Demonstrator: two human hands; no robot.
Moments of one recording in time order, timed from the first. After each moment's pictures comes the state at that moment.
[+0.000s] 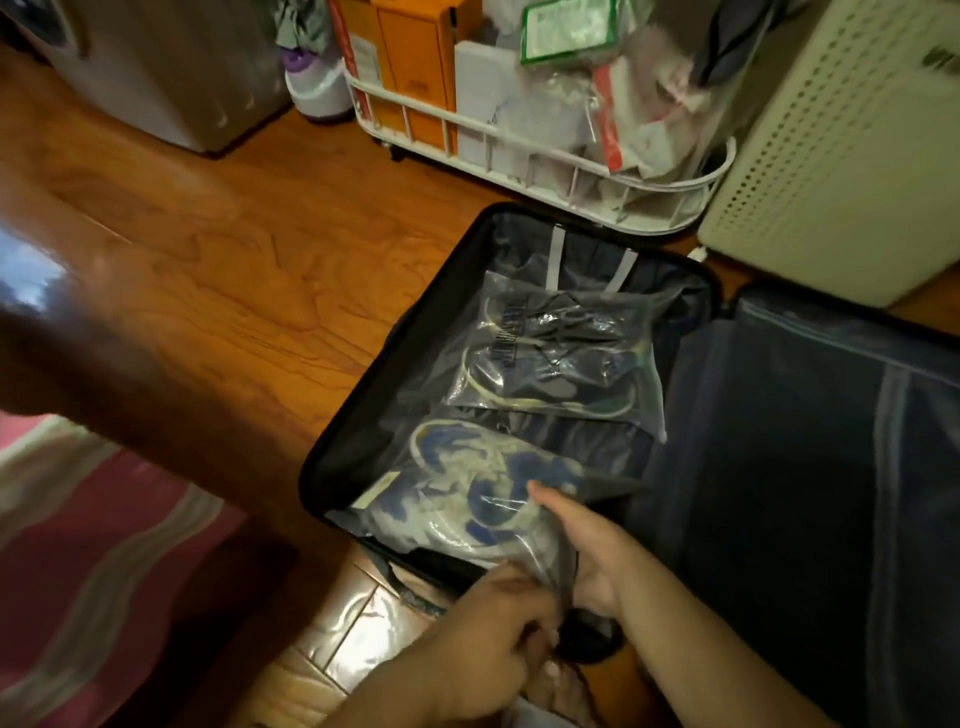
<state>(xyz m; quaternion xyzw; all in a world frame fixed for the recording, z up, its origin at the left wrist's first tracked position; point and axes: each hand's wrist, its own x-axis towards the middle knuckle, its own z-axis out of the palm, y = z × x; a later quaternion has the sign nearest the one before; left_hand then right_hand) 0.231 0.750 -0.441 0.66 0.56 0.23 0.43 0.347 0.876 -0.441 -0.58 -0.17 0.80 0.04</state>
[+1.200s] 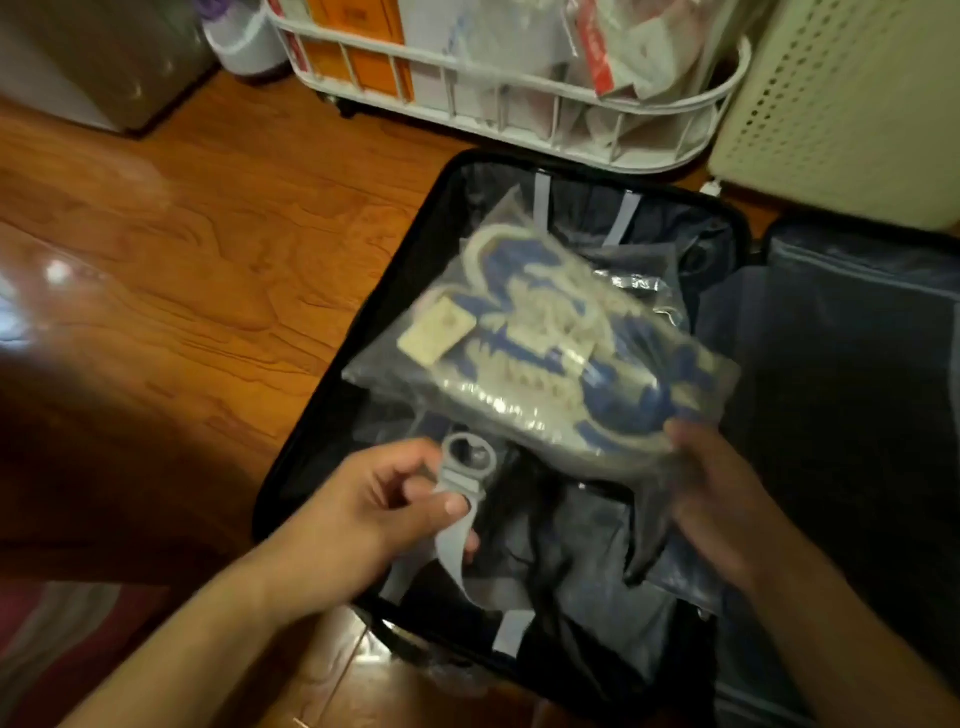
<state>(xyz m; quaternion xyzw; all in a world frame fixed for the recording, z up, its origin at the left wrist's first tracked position) 0.131 0.839 -0.387 0.41 0.58 0.36 0.60 0.404 0.960 -0.471 -0.44 -0.24 0.79 0.37</state>
